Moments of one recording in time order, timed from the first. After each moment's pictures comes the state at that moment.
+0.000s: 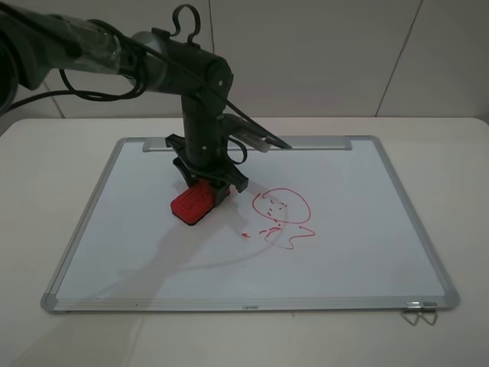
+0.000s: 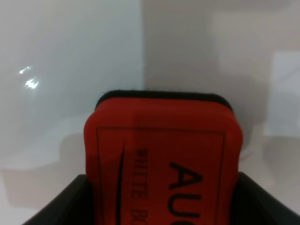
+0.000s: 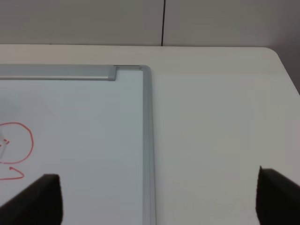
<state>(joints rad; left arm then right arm) -0.63 2.32 -1.69 0.06 0.97 0.00 -0.08 0.00 -0.52 -0.02 1.07 -0.03</state>
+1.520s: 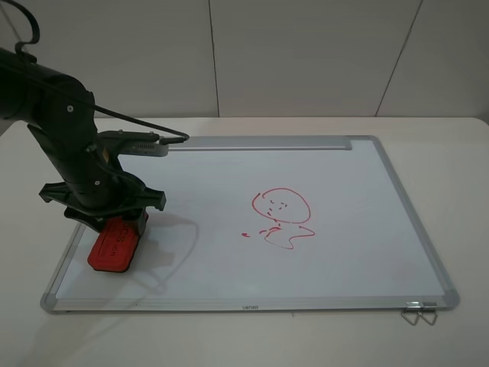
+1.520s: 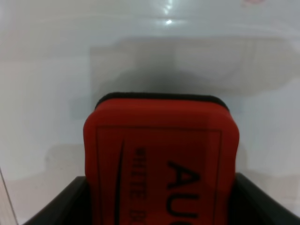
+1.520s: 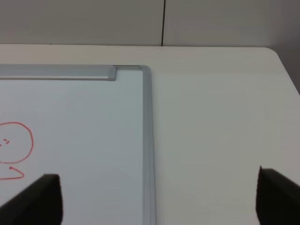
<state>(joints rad) -0.45 1.78 -0.88 0.05 0.62 -0.43 -0.08 0.00 -0.52 -0.02 1.07 -0.03</state>
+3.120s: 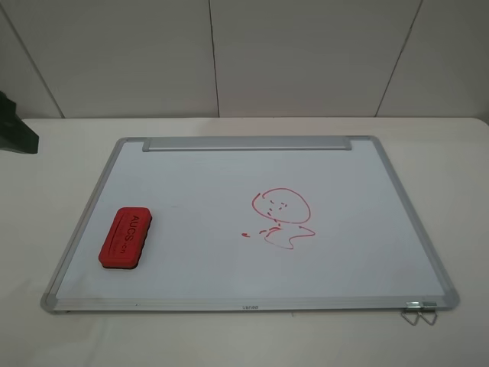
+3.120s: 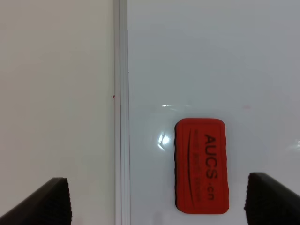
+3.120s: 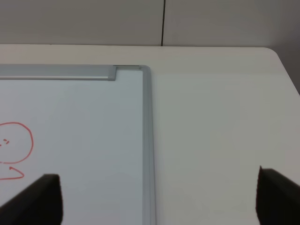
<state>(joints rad) -0.33 0.93 -0.77 0.16 0.80 -0.41 -0.08 0.00 -0.52 -0.02 1.07 -0.03</state>
